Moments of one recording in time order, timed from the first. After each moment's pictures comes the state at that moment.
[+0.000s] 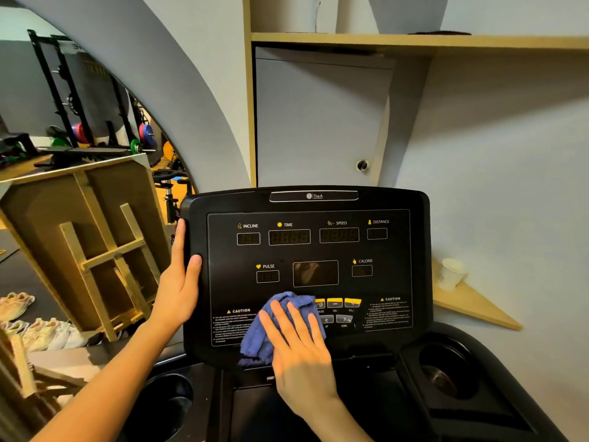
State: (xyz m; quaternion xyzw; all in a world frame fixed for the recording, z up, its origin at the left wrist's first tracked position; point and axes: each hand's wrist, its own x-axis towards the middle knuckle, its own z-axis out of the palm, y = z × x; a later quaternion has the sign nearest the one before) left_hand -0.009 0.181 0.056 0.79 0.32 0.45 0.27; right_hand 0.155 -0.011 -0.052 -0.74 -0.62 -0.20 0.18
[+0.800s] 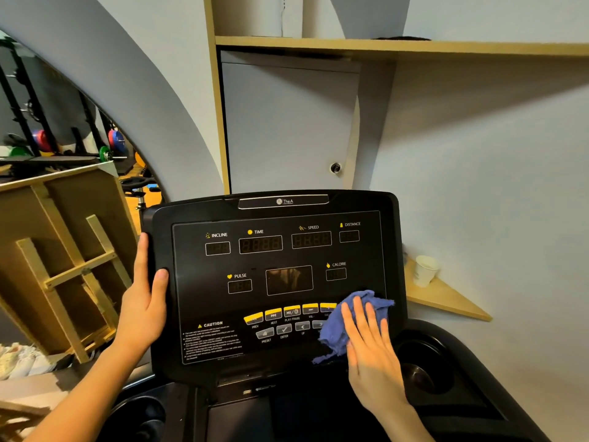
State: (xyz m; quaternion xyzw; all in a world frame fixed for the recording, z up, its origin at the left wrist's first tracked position) left_hand -0.006 0.174 0.056 0.77 0.36 0.46 0.25; right_hand 0.300 -0.085 -0.076 -0.82 -0.50 -0.24 0.15
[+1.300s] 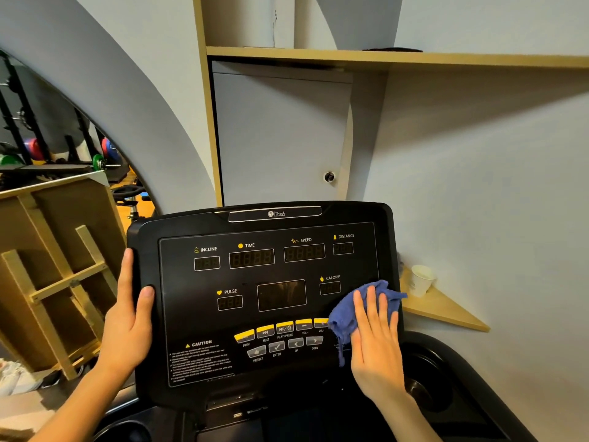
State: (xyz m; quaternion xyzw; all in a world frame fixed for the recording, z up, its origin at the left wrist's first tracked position) left_hand -0.004 0.169 0.059 0.77 0.37 0.46 0.24; right_hand 0.328 -0.065 -0.041 -0.84 -0.44 -0.25 0.20
